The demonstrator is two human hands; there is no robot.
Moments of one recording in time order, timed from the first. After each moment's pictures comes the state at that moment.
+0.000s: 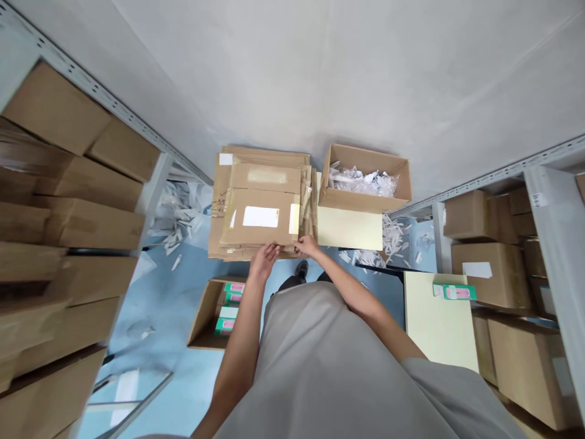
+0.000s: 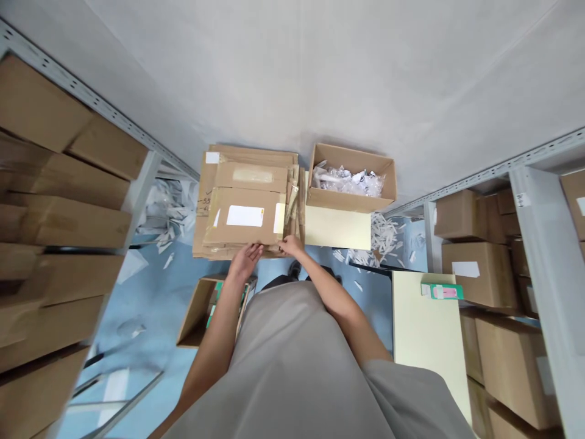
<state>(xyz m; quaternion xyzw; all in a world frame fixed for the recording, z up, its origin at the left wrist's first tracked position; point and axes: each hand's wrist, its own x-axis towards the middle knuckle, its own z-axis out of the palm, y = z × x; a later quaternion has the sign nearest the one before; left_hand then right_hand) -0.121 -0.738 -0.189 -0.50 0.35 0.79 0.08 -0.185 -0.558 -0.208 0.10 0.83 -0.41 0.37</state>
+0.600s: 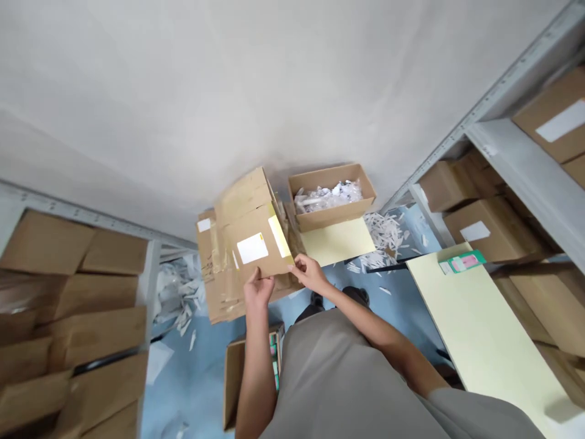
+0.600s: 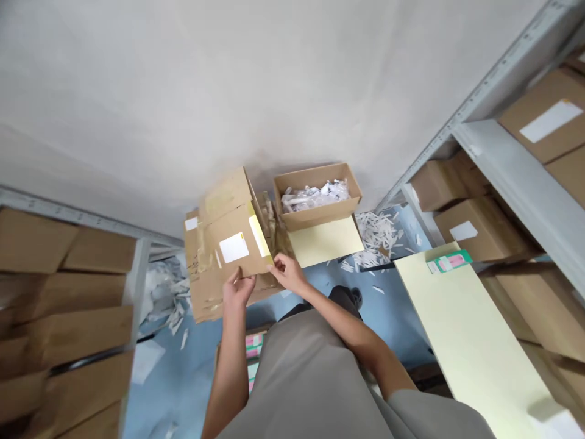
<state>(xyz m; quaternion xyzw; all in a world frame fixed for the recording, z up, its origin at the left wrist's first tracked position) -0.188 -0.731 -0.146 -0.41 0.29 0.86 0.06 -0.148 -0.529 -0.112 0.04 0.73 -0.68 0.08</state>
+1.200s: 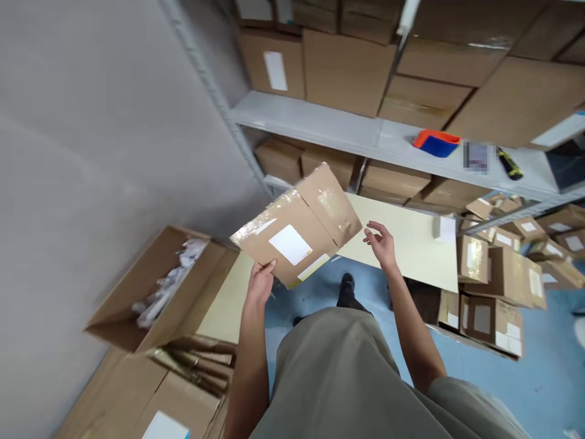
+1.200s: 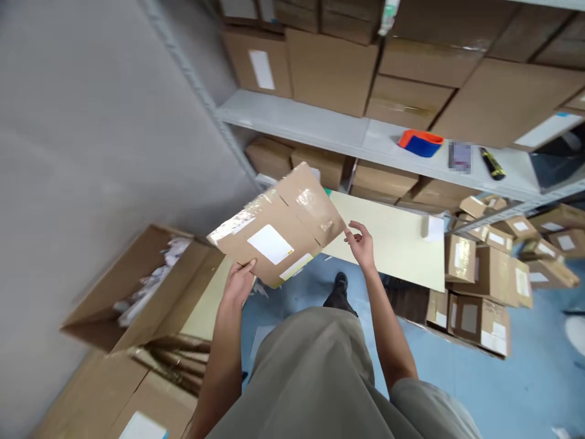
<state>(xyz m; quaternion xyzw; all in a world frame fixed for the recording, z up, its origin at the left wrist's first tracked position) -0.161 -0.325 -0.115 0.14 0.55 0.69 0.46 0.197 -0.138 -0.089 0.54 0.57 -0.46 -0.43</state>
